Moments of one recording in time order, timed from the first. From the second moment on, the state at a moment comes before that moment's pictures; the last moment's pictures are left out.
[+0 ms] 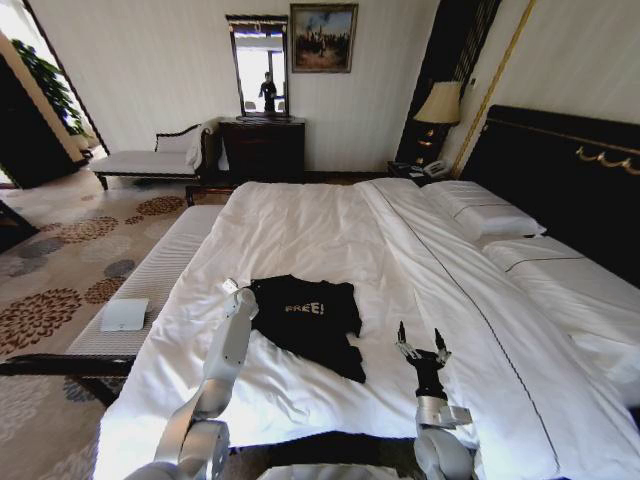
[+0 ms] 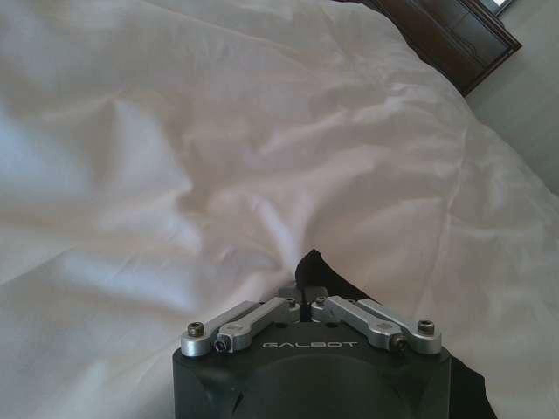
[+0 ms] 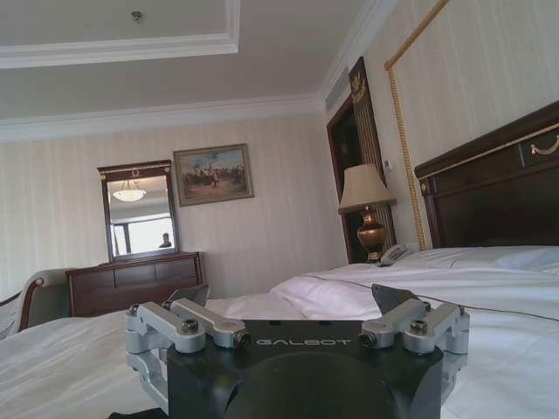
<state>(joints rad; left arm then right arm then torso) 0.61 -1.52 -0.50 -1.07 -0.87 0.32 -0.43 -1.64 1.40 0.58 1.86 0.32 0.51 0.10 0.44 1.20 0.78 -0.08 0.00</state>
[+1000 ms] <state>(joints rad) 1.33 -1.28 -0.61 -1.79 -0.93 0.33 -0.42 -1.18 0.98 0.19 1.79 1.03 0.04 0.28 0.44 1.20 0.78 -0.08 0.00</state>
